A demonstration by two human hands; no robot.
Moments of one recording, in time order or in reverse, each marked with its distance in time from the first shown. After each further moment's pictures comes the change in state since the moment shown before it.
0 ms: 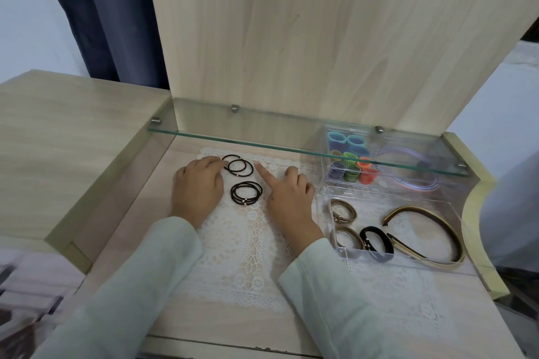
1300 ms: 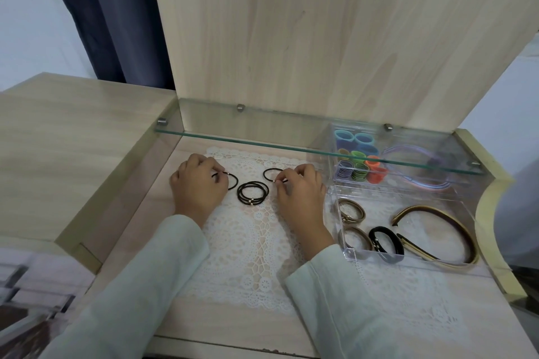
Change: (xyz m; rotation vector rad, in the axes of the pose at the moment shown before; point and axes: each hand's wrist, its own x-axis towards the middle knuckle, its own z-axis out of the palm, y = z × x) left_hand 0.001 0.002 -0.006 -0.111 0.013 -0.290; right_hand 0.005 0.011 0.013 0.323 0.274 0.083
